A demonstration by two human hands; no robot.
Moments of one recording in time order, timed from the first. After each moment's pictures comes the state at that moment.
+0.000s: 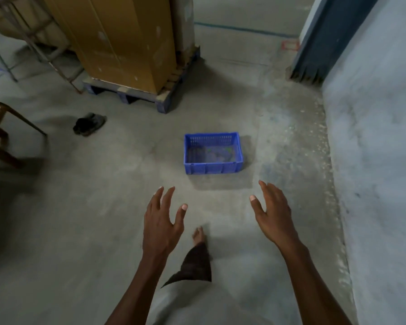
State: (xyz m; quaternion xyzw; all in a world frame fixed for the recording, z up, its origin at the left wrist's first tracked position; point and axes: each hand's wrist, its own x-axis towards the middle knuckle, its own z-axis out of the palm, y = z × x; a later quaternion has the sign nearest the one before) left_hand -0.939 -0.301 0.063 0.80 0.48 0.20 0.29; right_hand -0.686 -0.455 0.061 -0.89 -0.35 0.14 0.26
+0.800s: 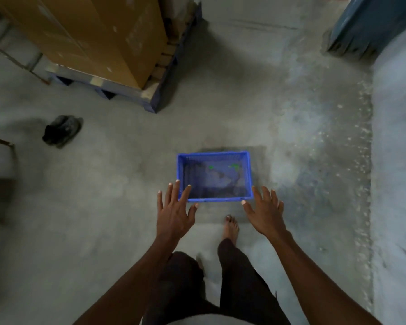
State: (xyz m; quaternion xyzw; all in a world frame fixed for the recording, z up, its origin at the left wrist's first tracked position) left_hand -0.554 0.102 -0.104 0.88 0.44 -0.03 0.16; right_hand -0.317 -0.053 -0.108 -0.89 -0.34 0.30 0.05
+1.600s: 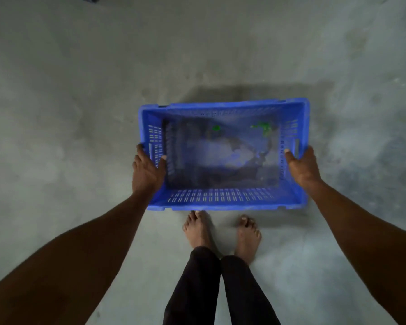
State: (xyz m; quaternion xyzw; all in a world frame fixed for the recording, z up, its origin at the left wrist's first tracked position) left_hand -0.477 0.317 -0.674 0.71 0.63 -0.09 0.29; right_hand -0.124 0.095 -0.676 -0.92 -0.02 0.37 0.15
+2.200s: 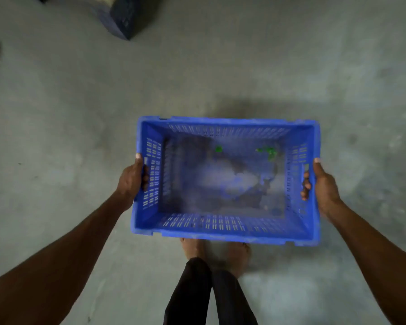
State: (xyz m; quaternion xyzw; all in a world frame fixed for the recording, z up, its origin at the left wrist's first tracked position) left_hand -0.491 0.359 -0.553 0.44 0.70 0.07 0.56; right_hand -0.092 0.100 -0.541 -0.77 0.09 0.45 0.44
